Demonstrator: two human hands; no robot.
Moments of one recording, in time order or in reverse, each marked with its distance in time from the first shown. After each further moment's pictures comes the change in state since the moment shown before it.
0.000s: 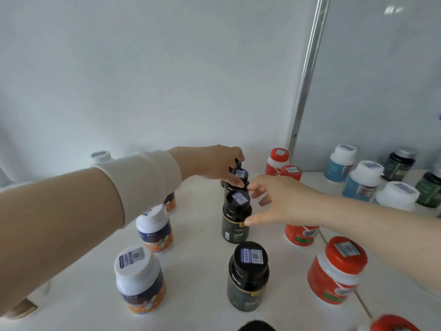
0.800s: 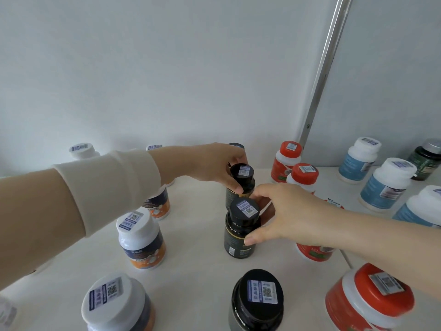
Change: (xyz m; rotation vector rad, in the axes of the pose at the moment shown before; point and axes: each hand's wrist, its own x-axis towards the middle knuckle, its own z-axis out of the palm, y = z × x) left_hand 0.013 -0.017 0.006 -0.237 -0.052 0.060; right_hand 0.021 0.008 0.011 0.090 -0.036 -0.030
